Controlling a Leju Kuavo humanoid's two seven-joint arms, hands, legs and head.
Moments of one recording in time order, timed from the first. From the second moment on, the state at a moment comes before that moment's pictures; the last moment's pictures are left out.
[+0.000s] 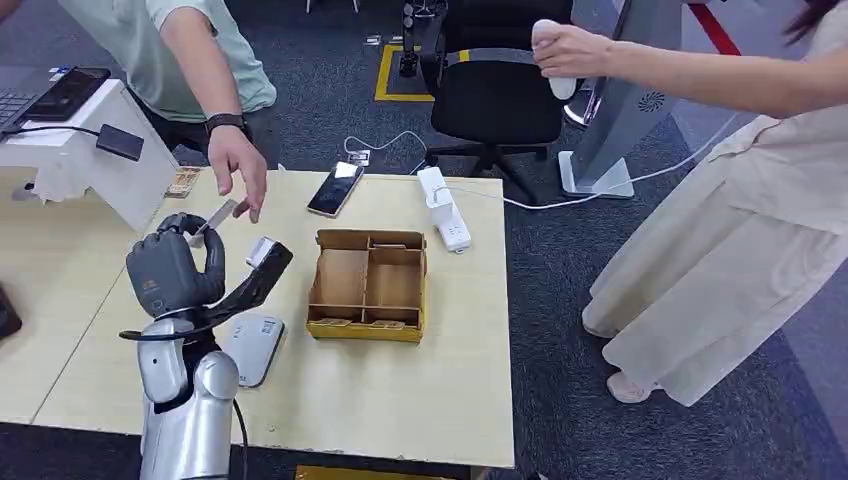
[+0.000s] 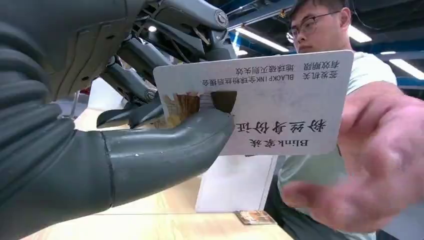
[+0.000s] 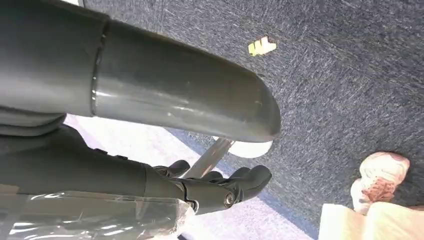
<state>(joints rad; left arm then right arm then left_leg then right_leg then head) -0.22 -0.26 0.21 -1.59 -1.37 0.36 -0.07 0.01 0.26 -0.41 -0.54 1.57 -0.46 0.18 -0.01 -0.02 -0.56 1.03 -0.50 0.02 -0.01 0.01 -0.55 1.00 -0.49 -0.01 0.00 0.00</state>
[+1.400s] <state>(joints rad) -0.24 -0.28 0.21 -1.55 -1.28 0.37 -0.17 0.01 0.26 -0.40 -0.54 1.57 -0.44 0.18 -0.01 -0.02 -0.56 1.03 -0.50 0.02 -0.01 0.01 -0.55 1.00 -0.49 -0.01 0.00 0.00</state>
